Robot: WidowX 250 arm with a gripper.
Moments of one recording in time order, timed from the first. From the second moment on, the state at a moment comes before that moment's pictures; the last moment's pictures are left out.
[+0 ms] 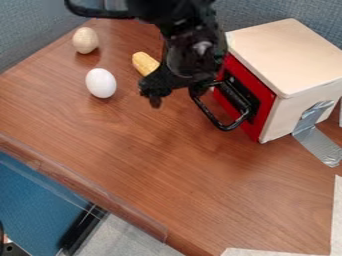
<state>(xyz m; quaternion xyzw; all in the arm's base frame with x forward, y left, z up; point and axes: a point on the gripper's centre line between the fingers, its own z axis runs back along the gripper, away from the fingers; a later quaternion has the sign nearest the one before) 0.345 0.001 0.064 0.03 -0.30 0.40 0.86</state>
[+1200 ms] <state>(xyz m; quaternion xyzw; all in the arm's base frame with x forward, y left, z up) 0.362 -0.023 0.041 0.03 -0.29 0.45 0.84</state>
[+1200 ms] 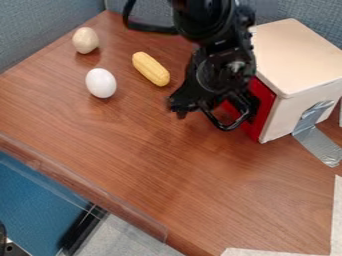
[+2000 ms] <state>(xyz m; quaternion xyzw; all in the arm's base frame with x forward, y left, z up) 0.351 -0.023 0.030 0.04 -0.29 0.44 0.85</state>
